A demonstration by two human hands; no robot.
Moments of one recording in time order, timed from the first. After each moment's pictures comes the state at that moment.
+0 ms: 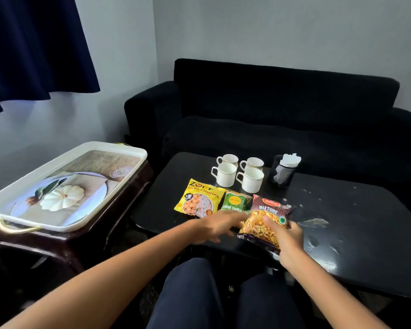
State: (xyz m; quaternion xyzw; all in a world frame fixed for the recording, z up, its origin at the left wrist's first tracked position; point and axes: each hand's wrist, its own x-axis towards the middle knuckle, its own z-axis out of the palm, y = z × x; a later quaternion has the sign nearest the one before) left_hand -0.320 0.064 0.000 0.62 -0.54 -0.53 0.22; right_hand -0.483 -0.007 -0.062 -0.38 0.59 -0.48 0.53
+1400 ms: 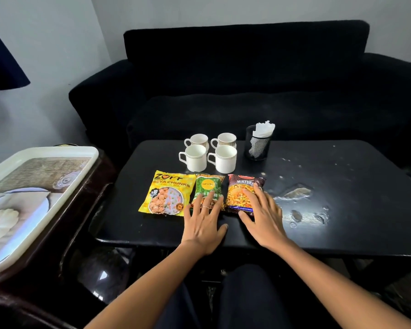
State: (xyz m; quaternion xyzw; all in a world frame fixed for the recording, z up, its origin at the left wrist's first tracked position) left_hand -0.344 -0.003 -0.123 0.72 -0.69 -0.03 0.05; right_hand -0.511 -0.063 -0.134 -0.80 0.56 -0.15 0.13
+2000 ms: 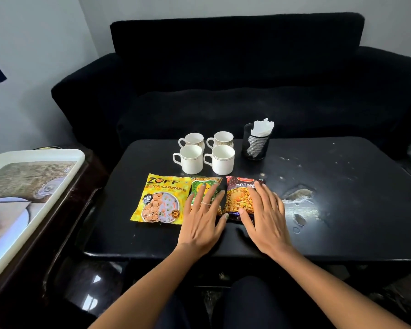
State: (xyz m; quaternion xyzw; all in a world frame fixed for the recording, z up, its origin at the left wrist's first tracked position) left_hand -0.333 -0.025 -0.124 0.67 -0.73 0.04 0.15; right_hand -0.505 -0.065 -0.127 -0.81 0.55 -0.21 0.01
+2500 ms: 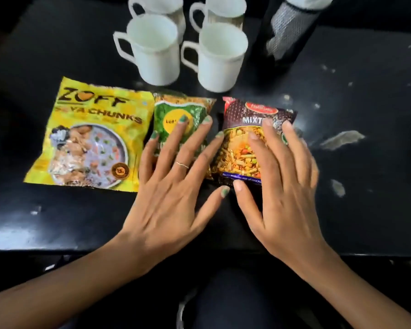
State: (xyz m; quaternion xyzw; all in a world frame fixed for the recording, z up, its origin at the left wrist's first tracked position) left_hand -0.326 -0.034 -0.148 0.64 -0.74 0.04 0.19; right_hand -0.505 -0.073 -0.146 -0.85 0.47 -0.23 -0.03
